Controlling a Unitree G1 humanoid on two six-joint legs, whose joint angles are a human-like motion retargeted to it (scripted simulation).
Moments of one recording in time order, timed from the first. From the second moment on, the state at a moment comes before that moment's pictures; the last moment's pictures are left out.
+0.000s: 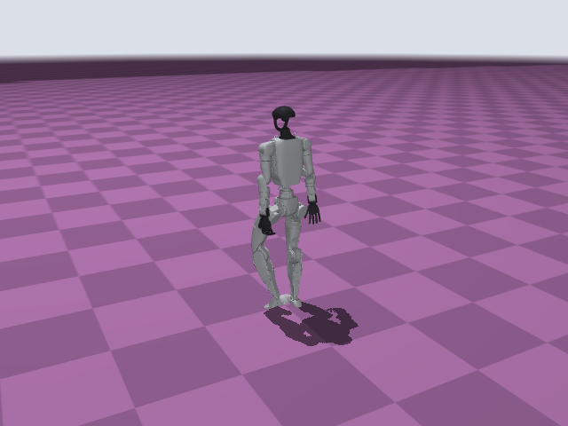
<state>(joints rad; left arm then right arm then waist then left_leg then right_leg) 0.07 0.09 0.40 1.54 0.02 0.03 -0.18 0.01 -0.20 0.17 1.49 -0.61 0.03 0.29 -0.15 -0.05 0.00 -0.38 0.02 0.29 0.71 0.11 0.04 -0.06 -0.05 -0.28 0.09 -0.11 -0.11</state>
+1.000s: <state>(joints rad) -0.06 0.15 0.28 1.45 0.04 0.02 -0.18 0.05 -0.18 0.14 1.48 -0.55 0.00 0.31 -0.23 0.15 -0.03 -0.24 0.10 0.14 0.10 -0.07 0.03 -0.92 -0.04 -0.29 1.36 -0.05 -0.07</state>
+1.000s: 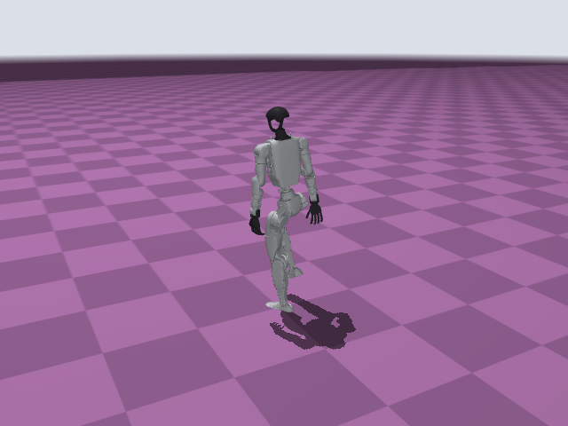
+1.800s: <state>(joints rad) 0.12 0.12 0.39 1.53 0.03 0.03 -0.16 0.07 -0.20 0.14 1.47 -0.59 0.00 0.31 -0.06 -0.07 -0.07 -0.28 -0.05 0.30 0.54 0.05 0.04 -0.07 -0.04 -0.20 0.16 -0.16 -0.13</state>
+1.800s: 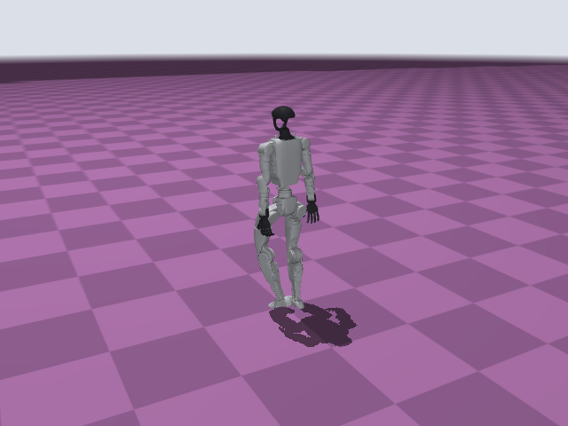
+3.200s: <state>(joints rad) 0.12 0.12 0.41 1.50 0.04 0.03 -0.17 0.02 -0.18 0.20 1.41 -0.59 -0.01 0.32 0.04 -0.15 -0.05 -0.71 0.13 0.43 1.17 -0.10 0.13 -0.14 -0.02 -0.01 0.12 -0.08 -0.17</state>
